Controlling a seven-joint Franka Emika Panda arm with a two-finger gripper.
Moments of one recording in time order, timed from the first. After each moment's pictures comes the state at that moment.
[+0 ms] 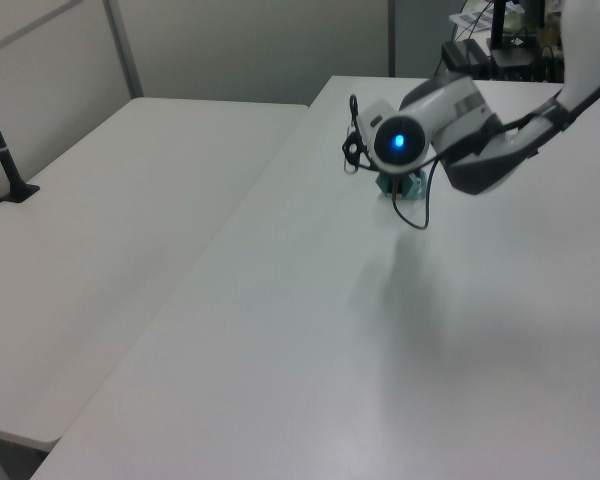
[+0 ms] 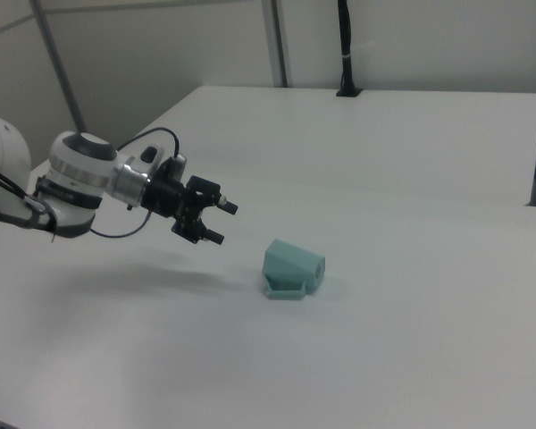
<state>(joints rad) 0.63 0.41 -0.16 -1.76 -1.03 1.84 0.65</state>
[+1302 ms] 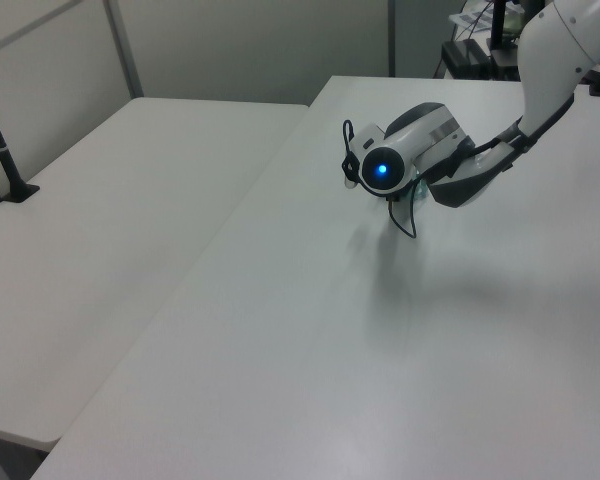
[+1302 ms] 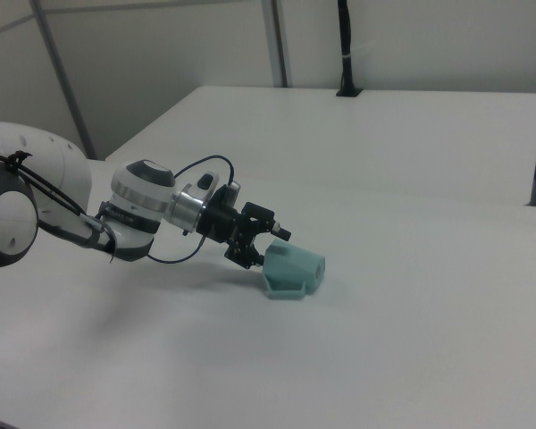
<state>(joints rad) 0.48 0.57 -0.16 -1.71 -1.12 1.92 0.66</state>
